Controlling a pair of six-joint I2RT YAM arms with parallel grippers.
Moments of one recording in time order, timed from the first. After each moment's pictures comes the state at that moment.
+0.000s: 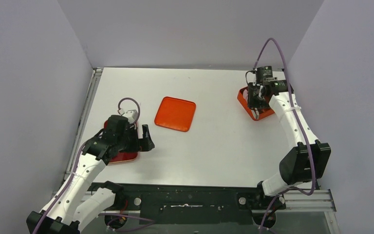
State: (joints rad) left arm -0.37 0.86 0.80 -0.82 0.16 -0.44; right arm 0.16 1.53 1.49 -0.97 0.11 0.13
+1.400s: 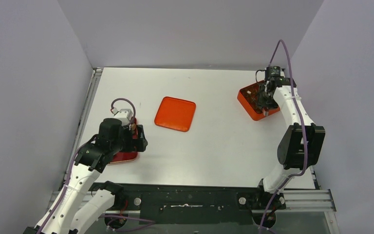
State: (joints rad) left arm -0.36 0.74 0.79 -0.81 0.00 -0.34; right arm -0.04 1.72 1.51 -0.90 0.21 0.13
